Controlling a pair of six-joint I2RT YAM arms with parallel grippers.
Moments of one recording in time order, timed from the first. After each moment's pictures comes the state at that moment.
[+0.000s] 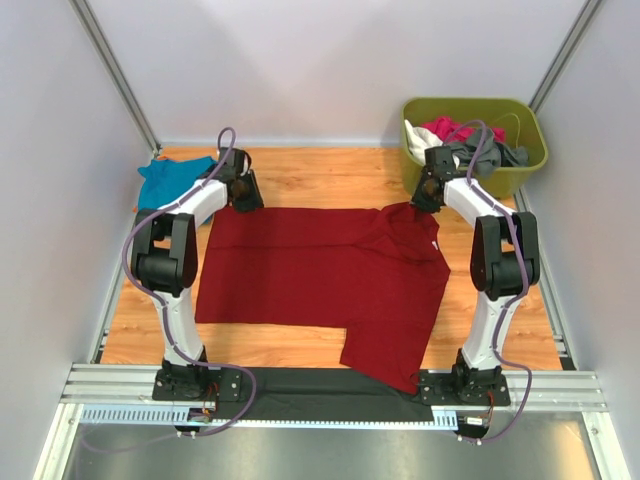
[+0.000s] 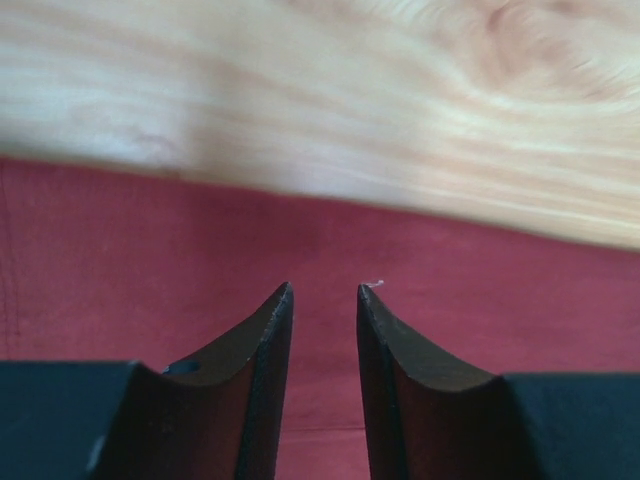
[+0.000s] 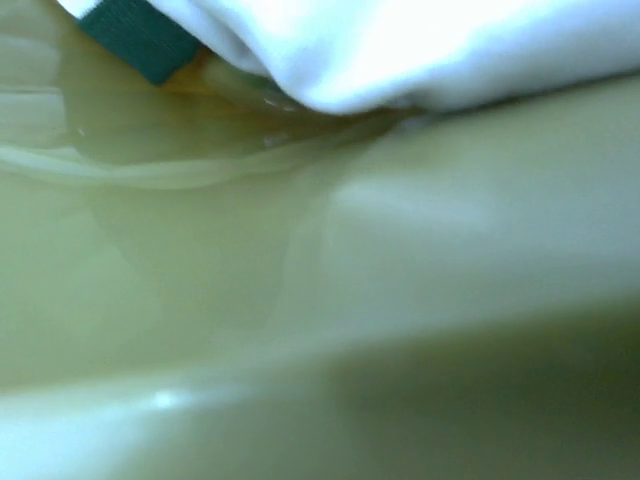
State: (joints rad) left arm -0.17 1.99 1.47 -0.39 0.07 -0.46; right arm 0.11 1.98 1.49 -0.48 0.07 0.50
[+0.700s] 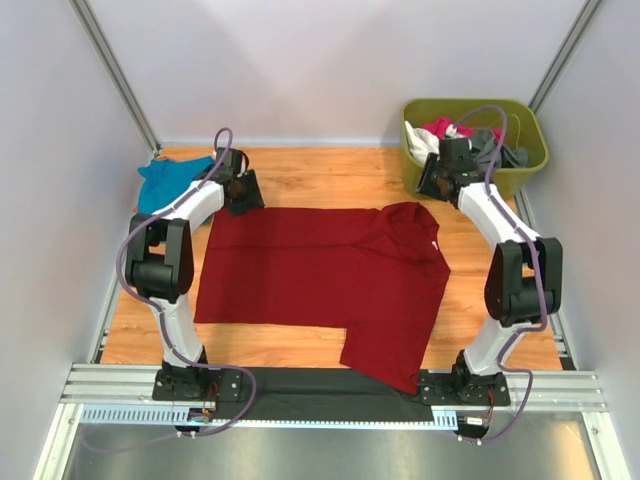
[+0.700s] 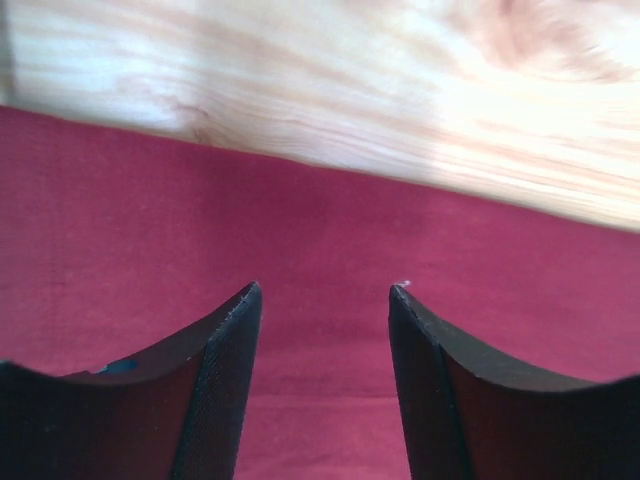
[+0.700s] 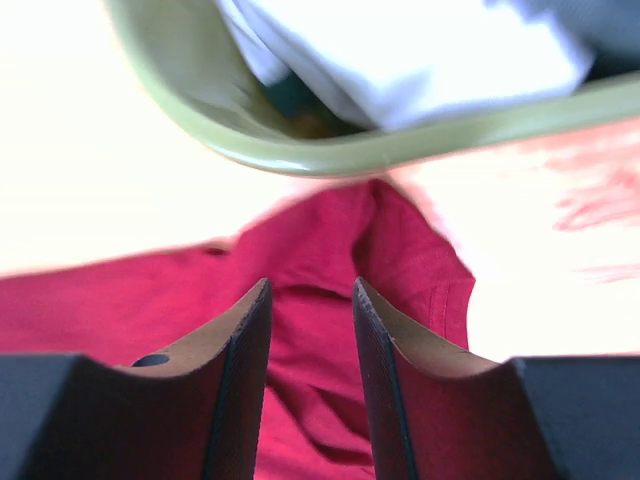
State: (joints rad) left arm -0.17 1.93 1.43 -0.44 0.03 -0.45; right arm 0.11 1.76 1.40 -0.39 0.05 0.41
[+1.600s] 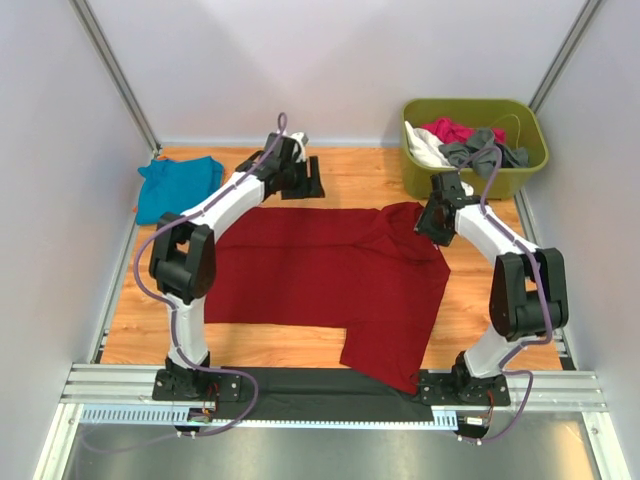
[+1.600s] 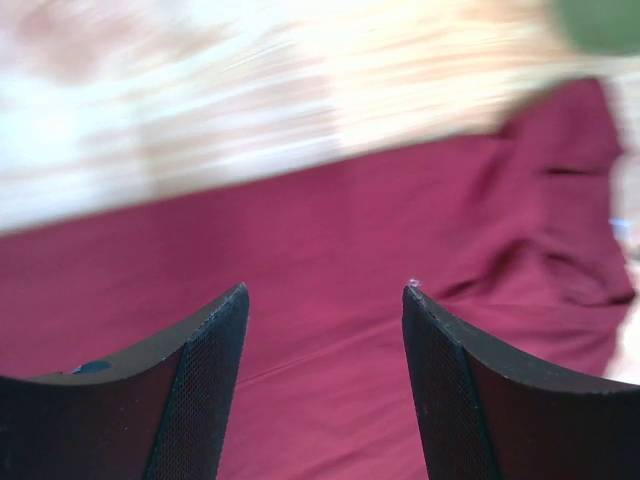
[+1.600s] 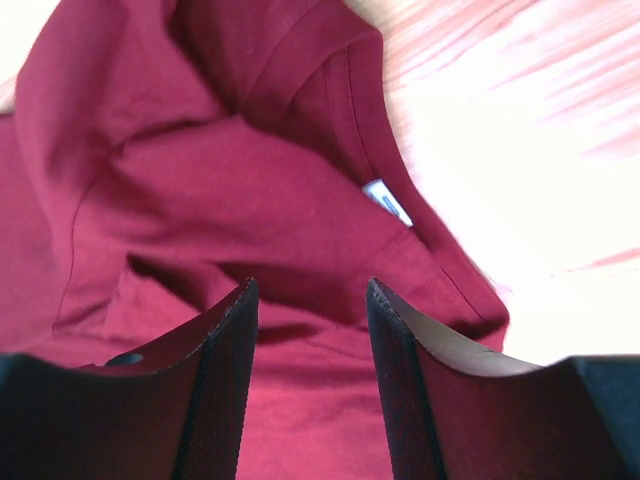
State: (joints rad) left arm -0.41 1.97 1.62 -0.43 0.20 -0.41; right arm 0.15 1.63 1.14 -0.57 0.16 0.61
